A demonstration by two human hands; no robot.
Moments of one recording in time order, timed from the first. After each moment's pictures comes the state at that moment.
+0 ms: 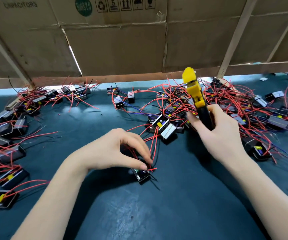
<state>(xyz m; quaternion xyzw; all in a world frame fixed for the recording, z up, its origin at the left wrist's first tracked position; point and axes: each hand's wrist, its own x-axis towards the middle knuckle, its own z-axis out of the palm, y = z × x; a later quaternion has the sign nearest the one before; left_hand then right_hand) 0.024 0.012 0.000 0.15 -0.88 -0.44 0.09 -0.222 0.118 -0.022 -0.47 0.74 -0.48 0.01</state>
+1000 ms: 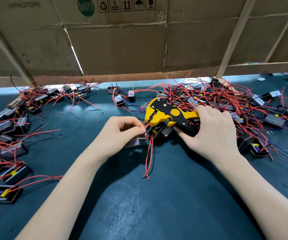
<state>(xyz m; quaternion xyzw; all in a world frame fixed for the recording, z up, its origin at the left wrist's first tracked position) 0.006 0.014 -0.007 0.33 -0.74 -0.52 0.27 -0.219 0.111 -0.033 -0.56 0.75 -0.26 -0.23</state>
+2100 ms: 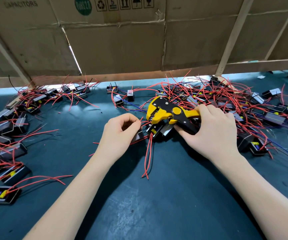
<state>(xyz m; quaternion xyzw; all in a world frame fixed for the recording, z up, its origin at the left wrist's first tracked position) -0.008 0.018 -0.024 0.41 -0.73 -0.41 0.37 -0.219 0.111 -0.035 -0.52 0.79 -0.25 -0.22</state>
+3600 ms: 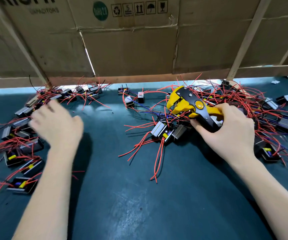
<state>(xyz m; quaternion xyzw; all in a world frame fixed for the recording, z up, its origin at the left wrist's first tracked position) 0.097 -0.051 -0.012 0.74 -0.60 0.08 0.27 -0.225 0.115 -0.026 -0.48 0.79 -0.36 -0.15</state>
